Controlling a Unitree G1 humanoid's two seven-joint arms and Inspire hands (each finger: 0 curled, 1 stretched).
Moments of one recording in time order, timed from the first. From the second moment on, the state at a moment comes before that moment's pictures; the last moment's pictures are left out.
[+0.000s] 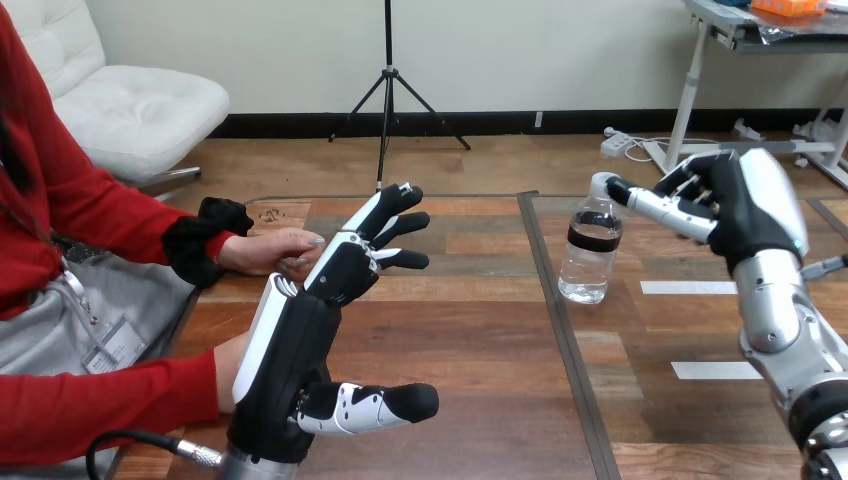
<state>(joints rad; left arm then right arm) -0.07 0.10 -0.10 0.62 -0.03 -1.26 -0.22 -0.79 -0.44 0.07 1.33 -0.41 -0.43 -0.32</state>
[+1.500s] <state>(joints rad) -0.10 0.10 -0.10 0.63 -0.05 -1.25 -0.25 -0.76 -0.49 0.22 1.18 -0.62 -0.62 -0.68</state>
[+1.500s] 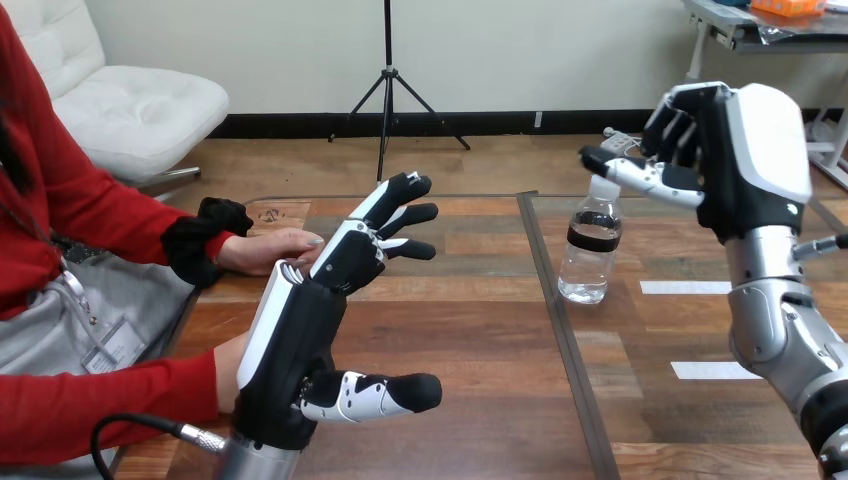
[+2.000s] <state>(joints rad) -0.11 0.10 -0.10 0.64 -0.05 -1.25 -0.26 -0.79 -0.49 0.26 1.19 -0.64 -0.55 -0.54</state>
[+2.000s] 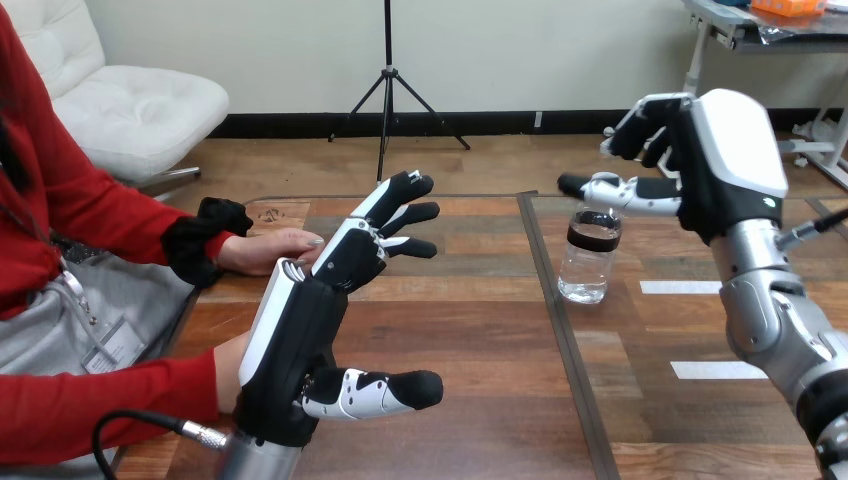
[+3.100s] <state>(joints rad) -0.11 0.08 -0.13 0.63 -0.09 -1.23 -0.30 -0.91 -0.44 0.39 1.33 -0.71 -0.29 -0.38</state>
